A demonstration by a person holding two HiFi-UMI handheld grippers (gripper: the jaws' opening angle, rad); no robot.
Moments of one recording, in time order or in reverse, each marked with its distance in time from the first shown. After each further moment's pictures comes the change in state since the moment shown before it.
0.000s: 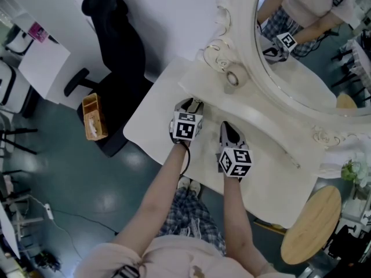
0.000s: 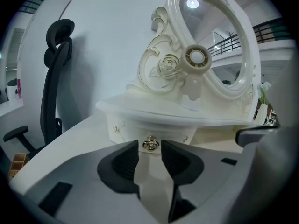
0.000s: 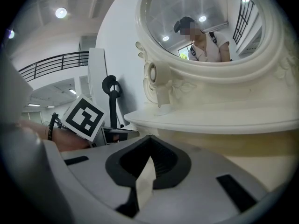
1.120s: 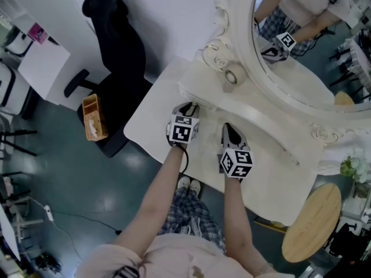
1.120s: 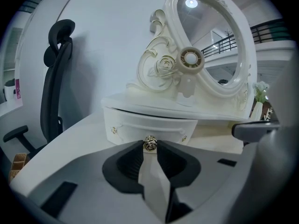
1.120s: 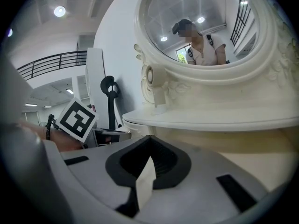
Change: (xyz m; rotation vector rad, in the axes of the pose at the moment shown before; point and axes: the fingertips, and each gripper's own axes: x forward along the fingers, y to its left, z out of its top) left arm -0.016 -0.001 -0.013 0.014 0.015 -0.022; right arm -0.015 -0.007 -0.004 0.008 -0.002 -0.035
